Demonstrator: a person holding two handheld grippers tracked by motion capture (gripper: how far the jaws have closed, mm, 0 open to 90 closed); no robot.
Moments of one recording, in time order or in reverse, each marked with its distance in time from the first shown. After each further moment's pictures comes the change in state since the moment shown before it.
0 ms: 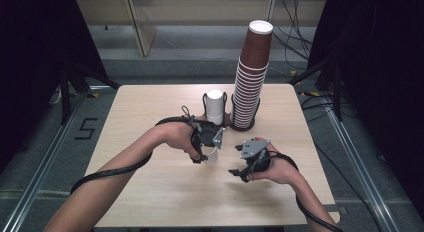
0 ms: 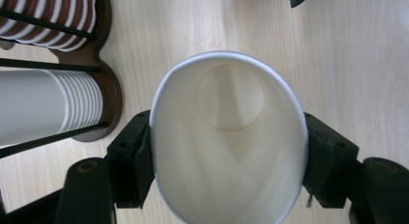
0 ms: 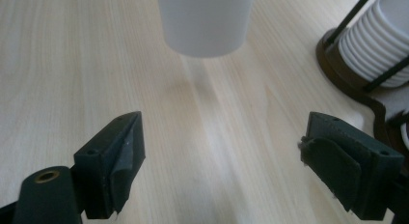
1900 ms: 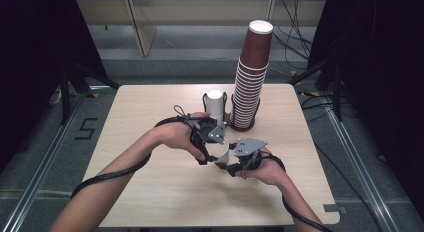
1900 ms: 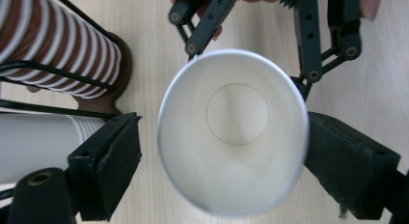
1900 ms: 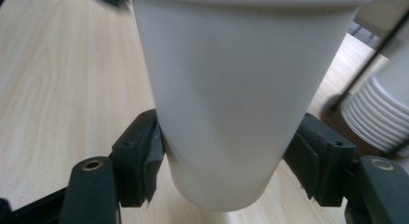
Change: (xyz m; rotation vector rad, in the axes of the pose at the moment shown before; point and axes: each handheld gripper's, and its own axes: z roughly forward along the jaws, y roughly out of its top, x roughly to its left) left arm -0.001 -0.004 -0.011 -0.286 0.044 -0.106; right arm 0.007 0.011 0.018 -0.219 -0.011 0.065
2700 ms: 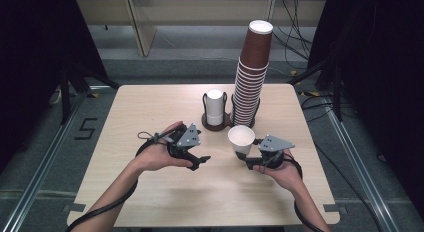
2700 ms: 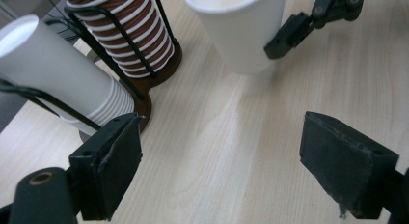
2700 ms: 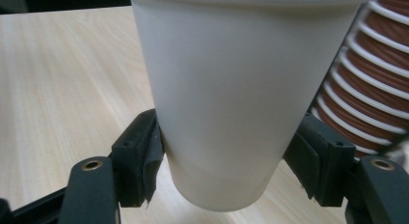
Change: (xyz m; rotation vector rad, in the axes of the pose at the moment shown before) left arm -0.032 -0.069 0.005 -0.280 0.217 -0.317; right arm -0.019 -0.031 -0.045 -0.086 -0.237 0.163
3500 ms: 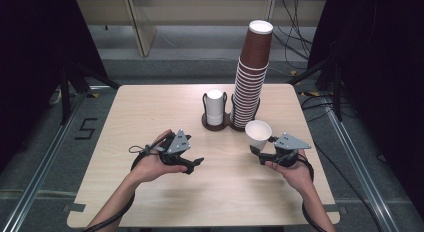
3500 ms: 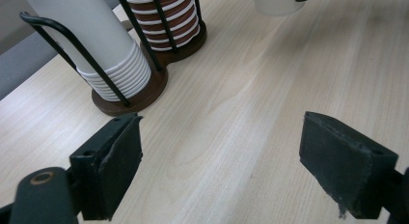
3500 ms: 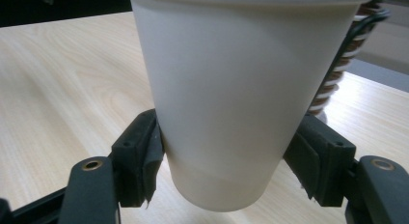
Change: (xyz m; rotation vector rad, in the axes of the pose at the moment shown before) left arm -0.004 -0.035 -0.001 -0.042 0.091 -0.135; right arm -0.023 -0.014 -0.025 -0.041 -0.140 0.090
